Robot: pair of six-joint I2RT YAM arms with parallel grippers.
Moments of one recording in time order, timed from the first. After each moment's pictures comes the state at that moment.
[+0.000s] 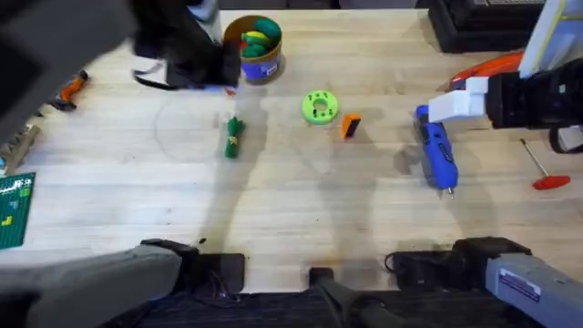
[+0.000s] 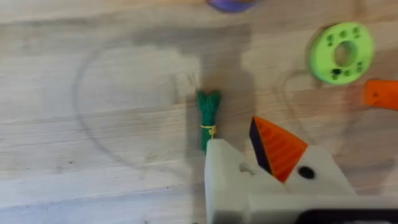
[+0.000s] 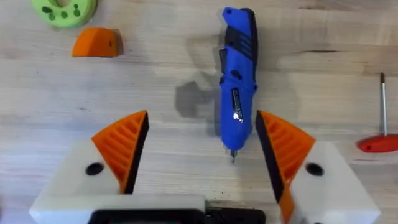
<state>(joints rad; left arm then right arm) -0.24 1.43 1.29 -1.06 0.01 -0.18 0.00 1.08 1.15 -1.24 -0.03 0.01</state>
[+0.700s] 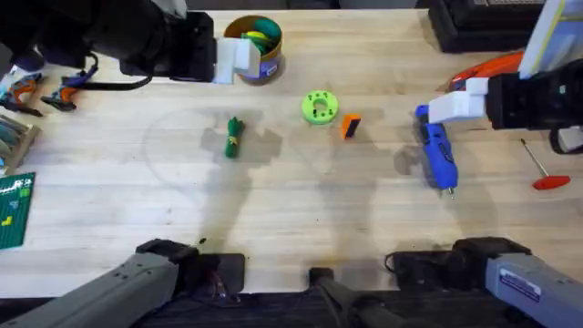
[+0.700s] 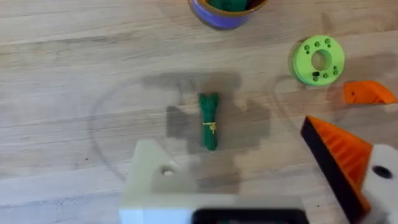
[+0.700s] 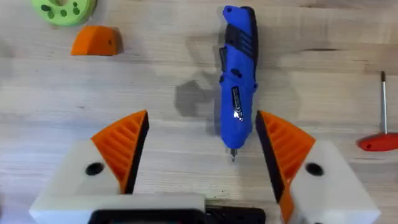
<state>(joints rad) -0.24 1.21 1.33 -1.11 -0.01 -0.15 0.00 1.08 1.15 -1.24 -0.03 0.01</state>
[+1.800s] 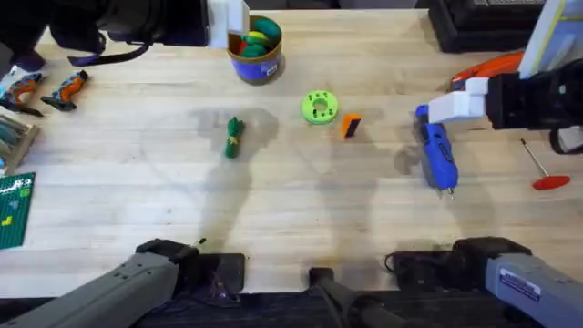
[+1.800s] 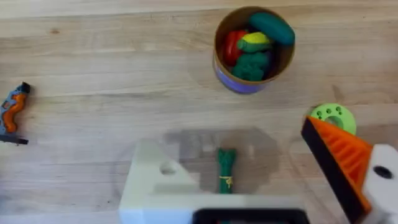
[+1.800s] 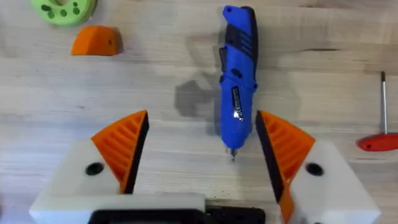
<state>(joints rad) -0.24 1.21 1.33 -0.90 -0.15 -0.15 0.00 1.08 1.15 -1.24 -0.03 0.01</state>
